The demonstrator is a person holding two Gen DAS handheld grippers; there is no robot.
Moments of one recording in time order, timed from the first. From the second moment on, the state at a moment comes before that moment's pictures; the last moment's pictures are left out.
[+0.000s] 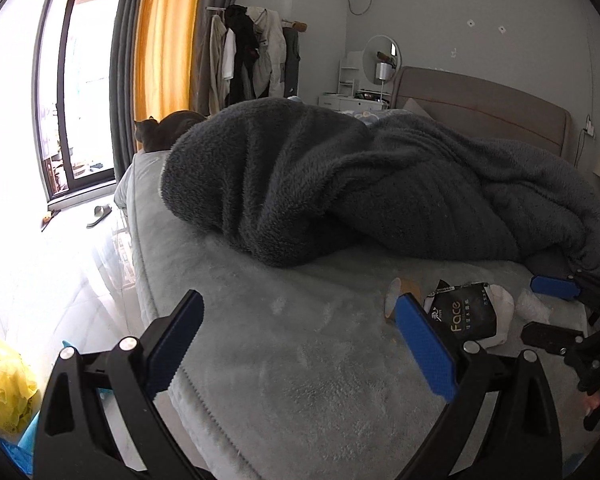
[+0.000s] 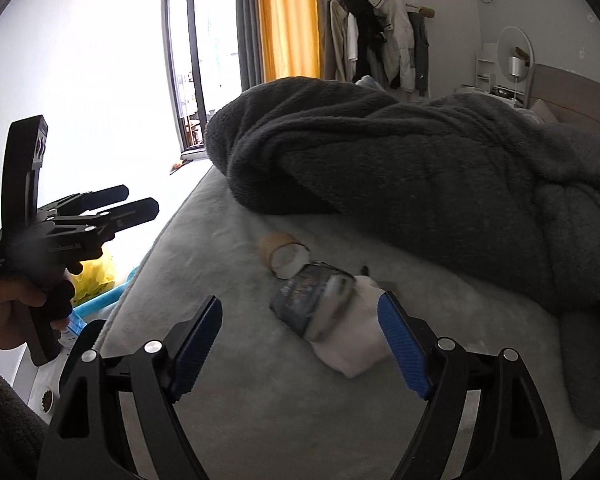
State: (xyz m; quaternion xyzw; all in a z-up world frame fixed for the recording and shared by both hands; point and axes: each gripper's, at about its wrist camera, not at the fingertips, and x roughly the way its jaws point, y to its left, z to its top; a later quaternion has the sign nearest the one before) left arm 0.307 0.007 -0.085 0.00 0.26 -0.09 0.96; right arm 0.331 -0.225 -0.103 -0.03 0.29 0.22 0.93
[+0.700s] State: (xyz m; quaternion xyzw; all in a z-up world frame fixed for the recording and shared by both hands) left arm 0.351 -0.049 -0.112 0.02 0.27 -0.18 0.95; right arm 0.343 -0.303 -0.127 0.01 0.30 0.17 0.94
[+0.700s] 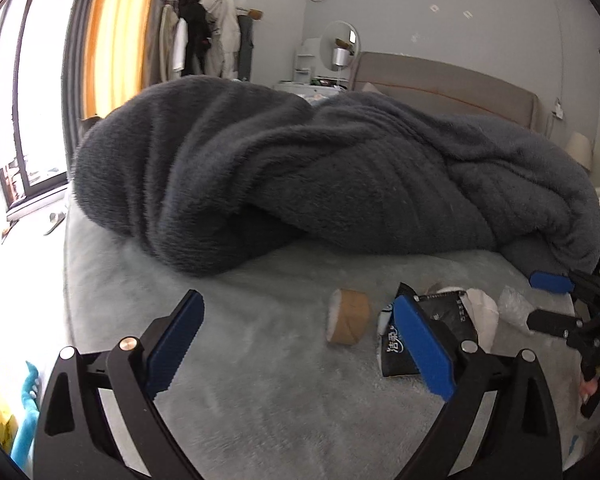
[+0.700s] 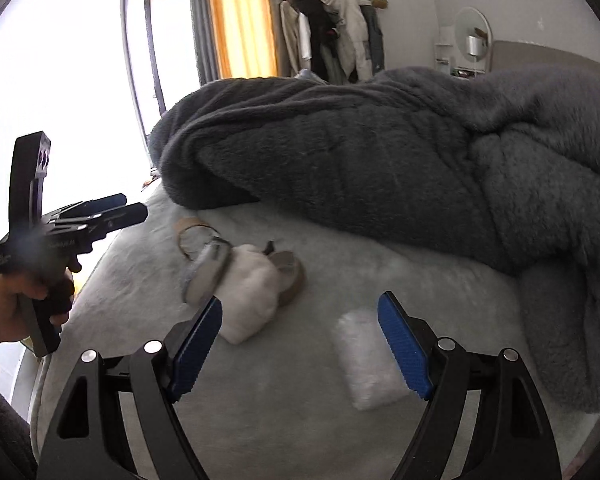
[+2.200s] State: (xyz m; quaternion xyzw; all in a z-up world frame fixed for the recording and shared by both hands) left arm 0.396 -0.116 -0.146 0.10 0.33 -0.21 0.92; right arm 0.368 -0.338 -0.174 0.05 0.37 0.17 0.91
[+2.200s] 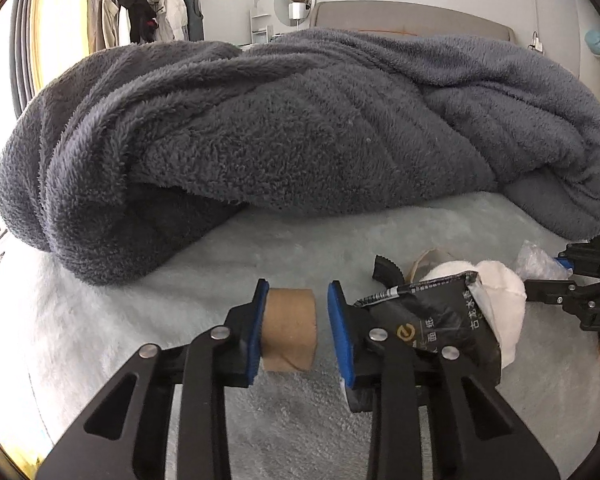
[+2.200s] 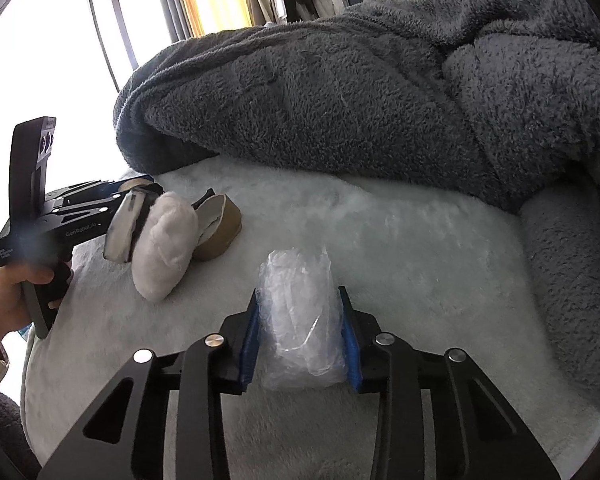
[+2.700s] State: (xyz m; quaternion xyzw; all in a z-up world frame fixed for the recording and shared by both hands) left arm 0.385 -0.102 -0.126 0.07 0.31 -0.19 0.93; right arm 0.359 -0.347 -0.160 0.07 0.36 0.15 0.92
